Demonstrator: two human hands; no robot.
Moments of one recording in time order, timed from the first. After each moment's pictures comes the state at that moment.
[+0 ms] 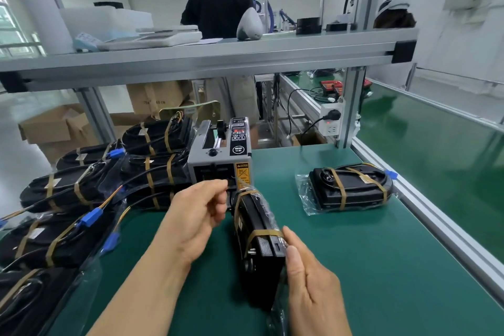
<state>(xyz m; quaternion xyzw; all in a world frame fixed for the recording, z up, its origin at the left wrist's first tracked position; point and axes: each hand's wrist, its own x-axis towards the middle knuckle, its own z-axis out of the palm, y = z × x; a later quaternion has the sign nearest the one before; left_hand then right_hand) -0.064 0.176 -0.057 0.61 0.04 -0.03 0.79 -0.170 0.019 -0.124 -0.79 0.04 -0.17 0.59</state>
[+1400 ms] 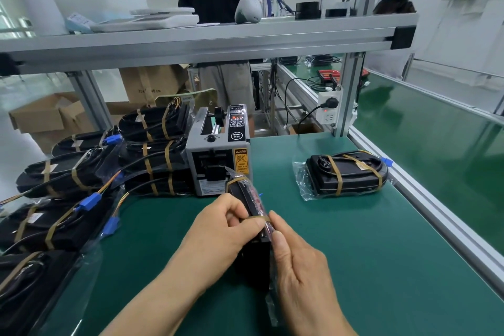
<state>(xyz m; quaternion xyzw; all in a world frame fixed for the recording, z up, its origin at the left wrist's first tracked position) -0.123 0.160 -0.070 0.85 -0.05 -0.02 0.53 -0.175 0.026 -0.111 -0.83 -0.05 -0.16 0.54</state>
